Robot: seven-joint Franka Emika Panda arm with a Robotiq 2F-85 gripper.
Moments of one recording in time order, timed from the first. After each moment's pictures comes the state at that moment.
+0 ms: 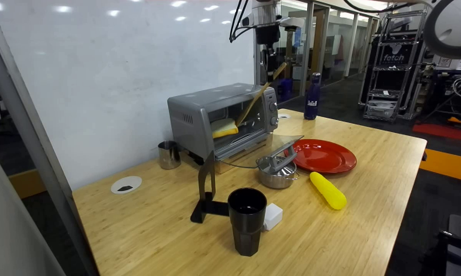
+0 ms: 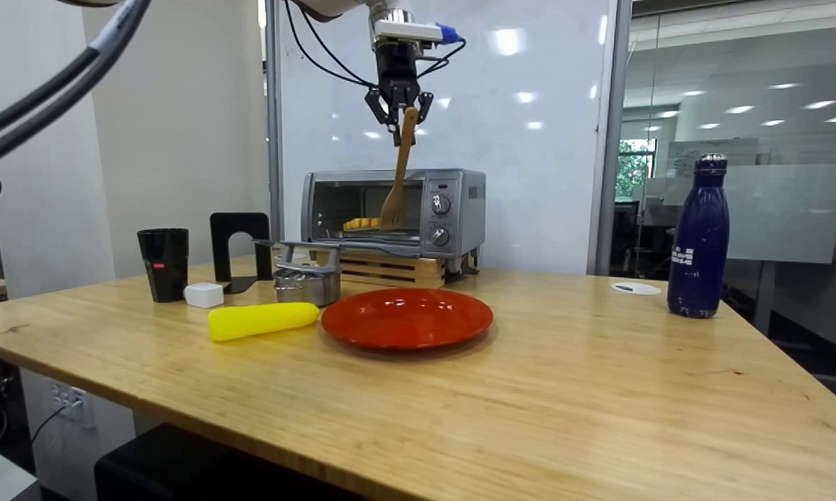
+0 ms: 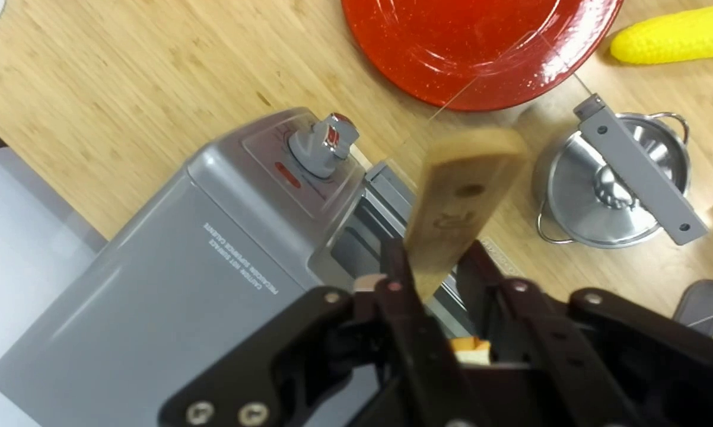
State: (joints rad) arm -0.06 0.88 0.01 -0.53 -0.15 1.42 -0.91
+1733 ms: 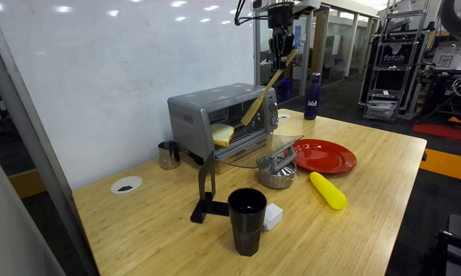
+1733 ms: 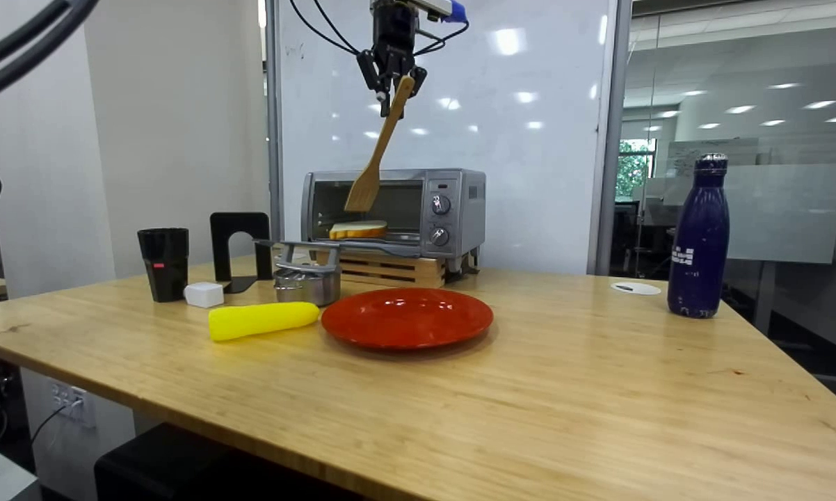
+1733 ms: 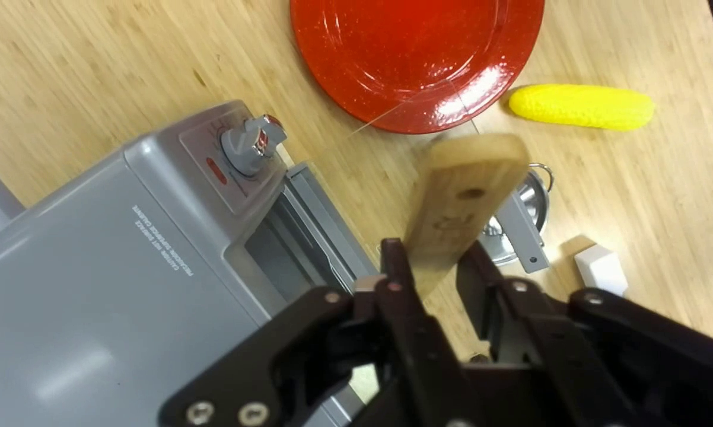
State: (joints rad) arm -0.13 0.79 0.06 -0.55 -0.07 1.27 -1.14
